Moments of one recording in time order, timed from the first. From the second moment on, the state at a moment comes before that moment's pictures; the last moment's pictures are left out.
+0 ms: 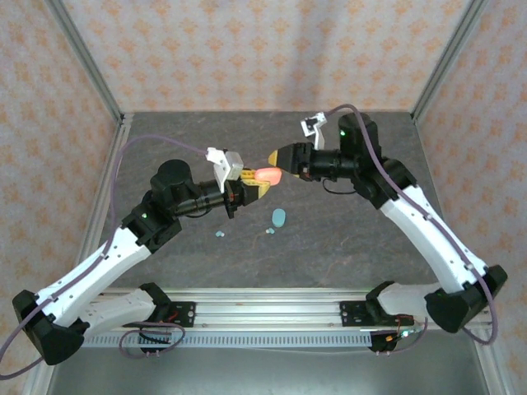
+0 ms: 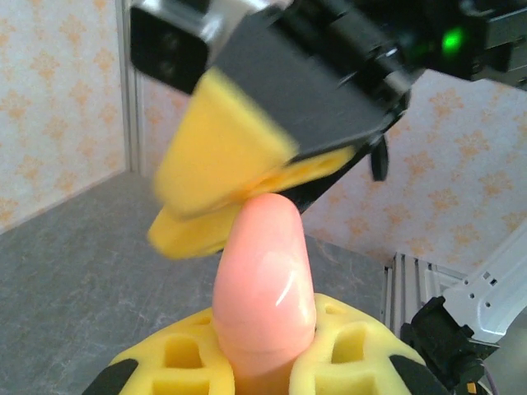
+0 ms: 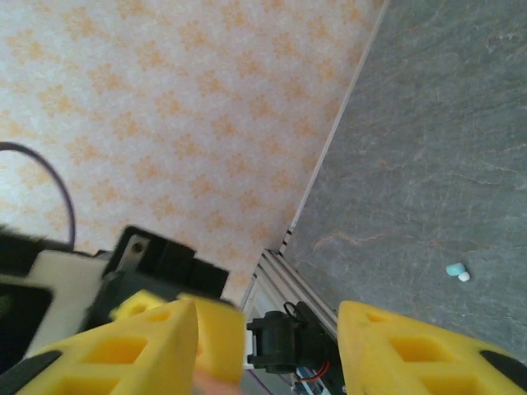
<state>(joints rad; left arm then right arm) -0.65 1.00 1.00 -0.07 0.49 -0.12 0.55 1.22 1.40 -0.54 -0.71 0.80</state>
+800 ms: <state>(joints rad) -0.59 1.13 1.01 0.13 0.53 -0.41 0.55 1.13 1.15 -0.12 -0.69 1.00</state>
